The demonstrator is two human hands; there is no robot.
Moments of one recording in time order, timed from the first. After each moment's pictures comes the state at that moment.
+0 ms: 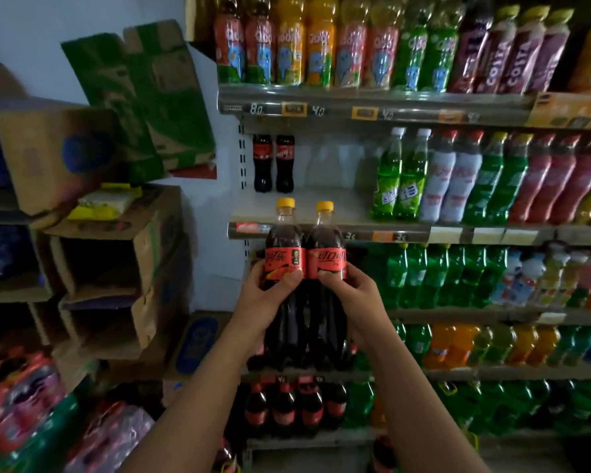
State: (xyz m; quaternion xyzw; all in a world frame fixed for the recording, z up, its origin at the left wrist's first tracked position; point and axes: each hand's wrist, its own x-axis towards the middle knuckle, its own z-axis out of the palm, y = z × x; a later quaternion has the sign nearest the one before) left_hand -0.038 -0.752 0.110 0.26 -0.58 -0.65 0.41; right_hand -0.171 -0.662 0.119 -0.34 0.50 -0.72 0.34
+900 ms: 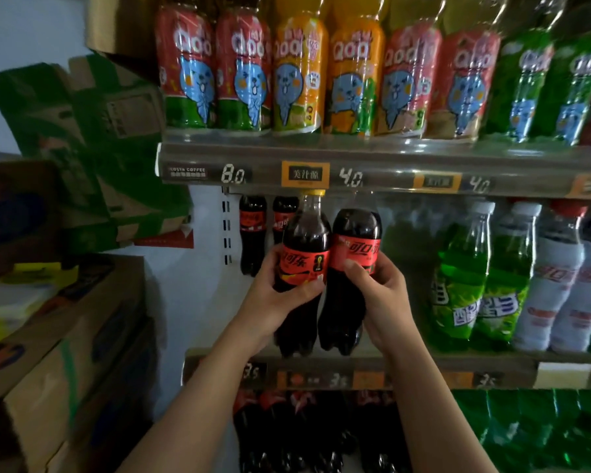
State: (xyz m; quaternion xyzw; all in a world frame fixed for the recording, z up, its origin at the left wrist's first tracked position) left_hand -0.212 -1.027 0.194 0.15 -0.71 -0.55 0.42; right_hand -0.355 -0.934 0.197 -0.43 0.41 -0.77 0.22
